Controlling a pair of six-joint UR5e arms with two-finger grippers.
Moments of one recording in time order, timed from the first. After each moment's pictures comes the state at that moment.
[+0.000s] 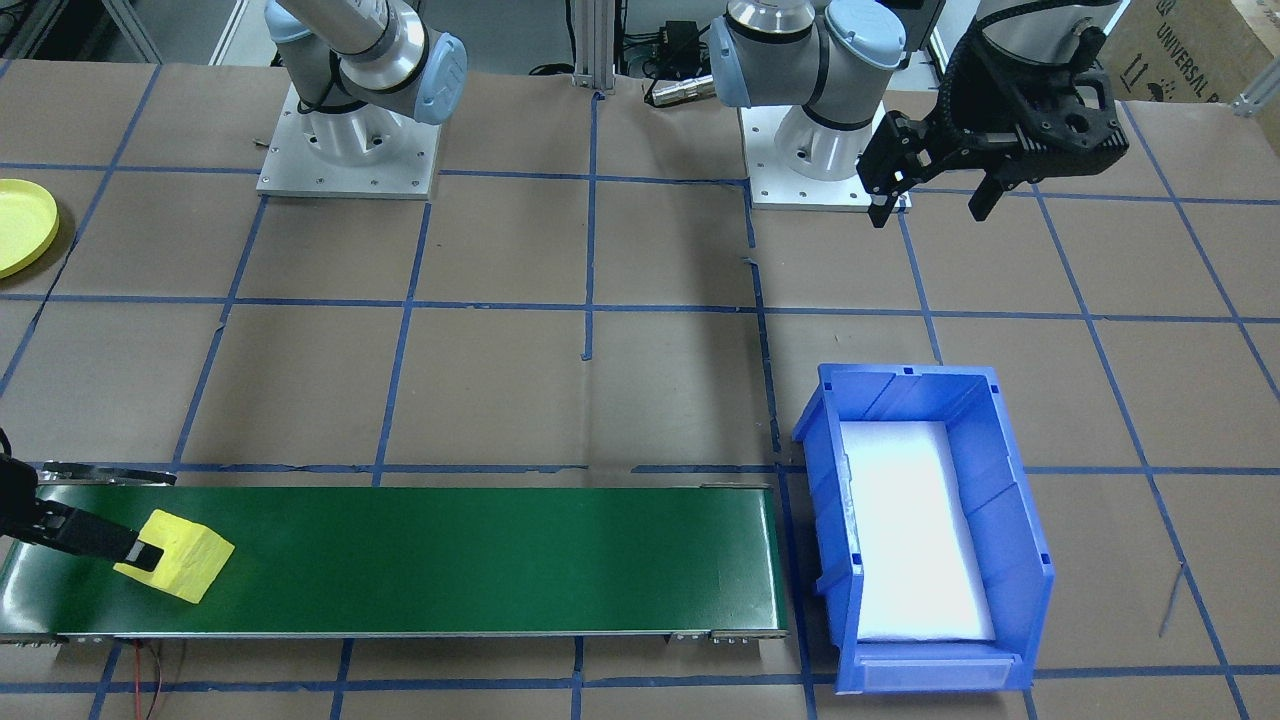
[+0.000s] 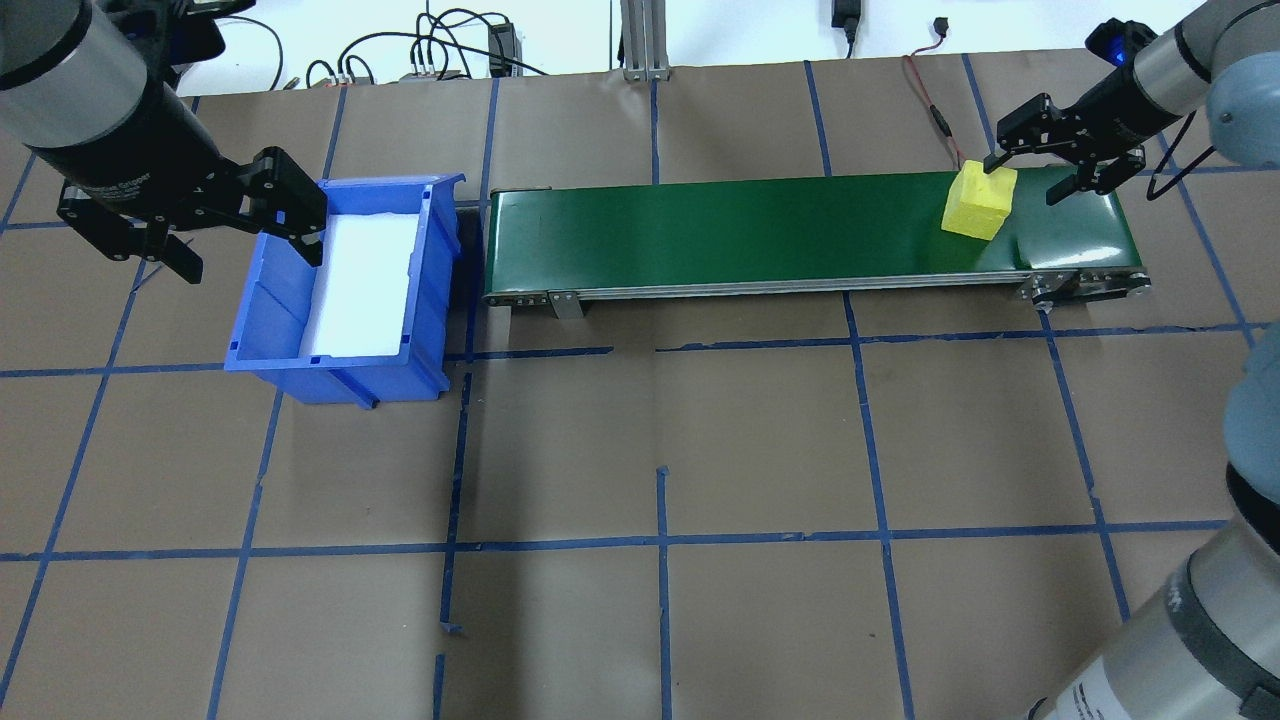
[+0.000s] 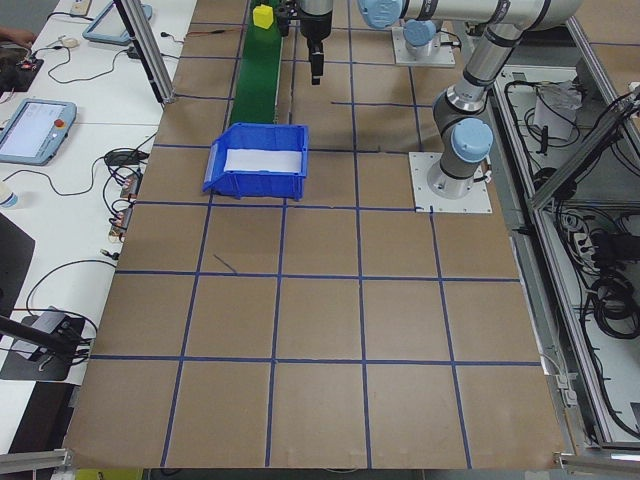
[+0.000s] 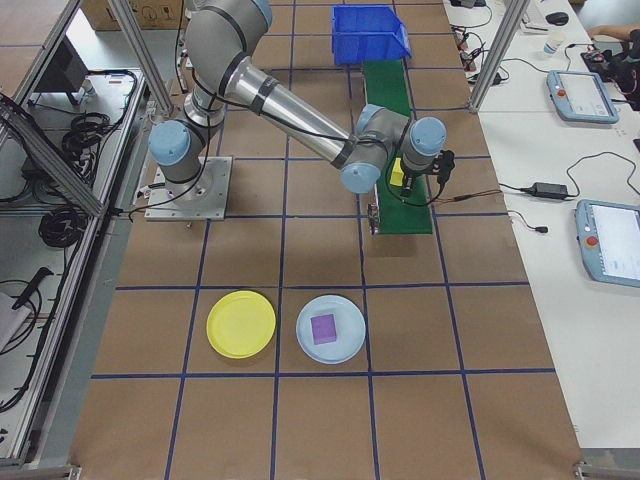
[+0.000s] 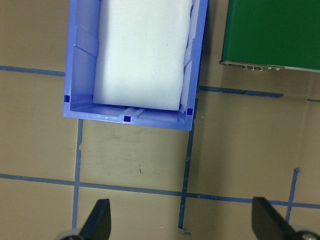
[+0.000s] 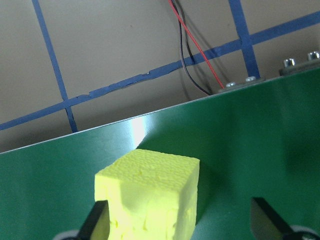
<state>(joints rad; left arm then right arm) -1.47 -1.46 -1.60 -1.62 1.58 -0.01 1.15 -1.06 1.47 -1.92 -1.19 -0.16</state>
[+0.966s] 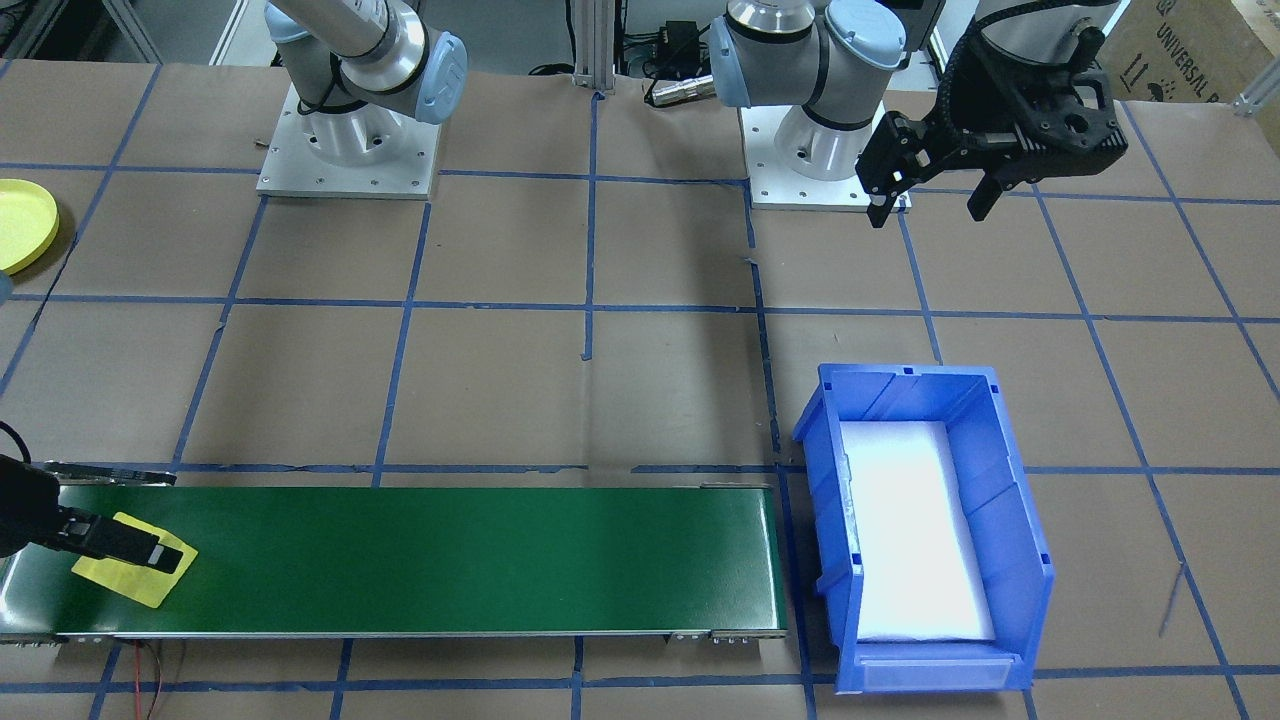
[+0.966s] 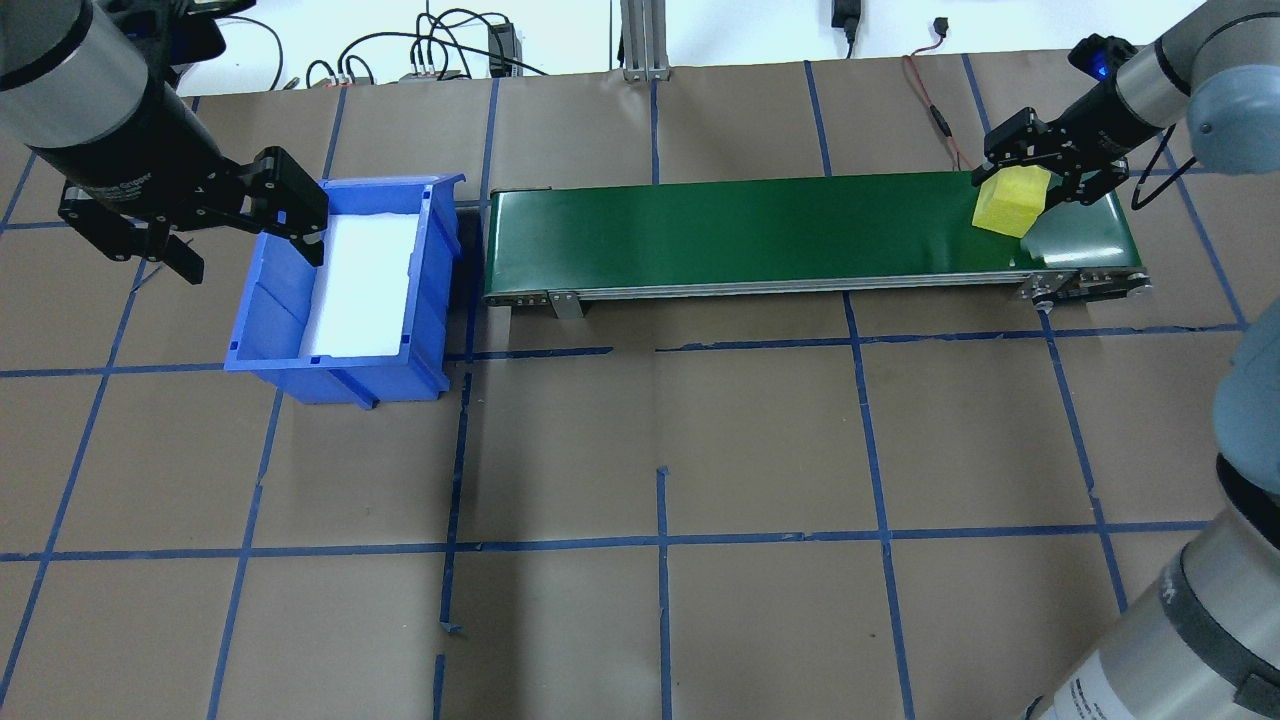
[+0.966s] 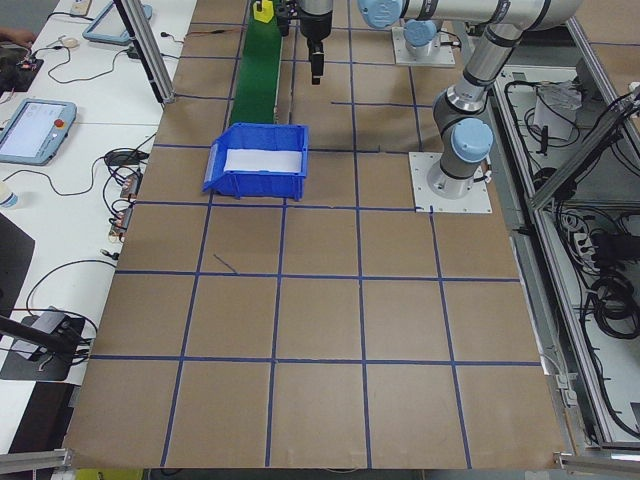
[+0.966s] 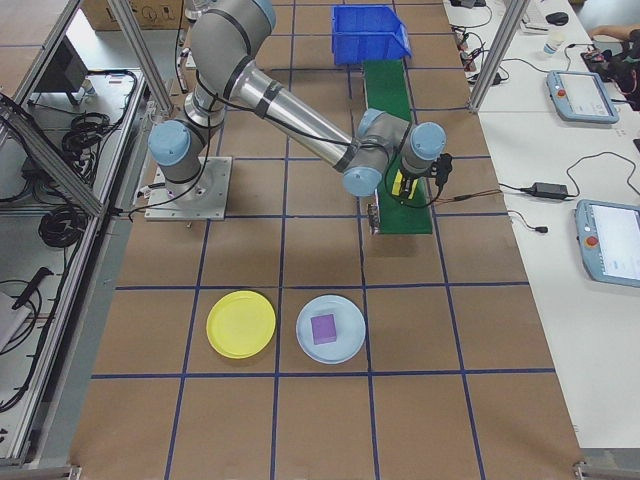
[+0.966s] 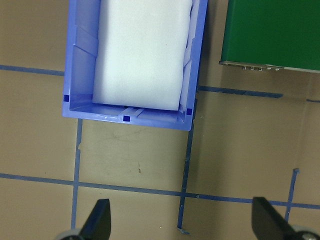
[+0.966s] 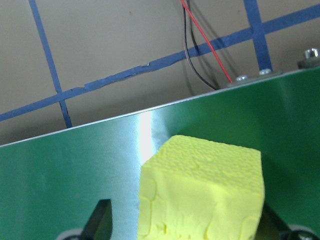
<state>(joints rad) -1.47 -1.46 -1.60 -1.62 1.57 -0.01 1.16 -1.03 1.47 -1.93 -1.18 -0.18</state>
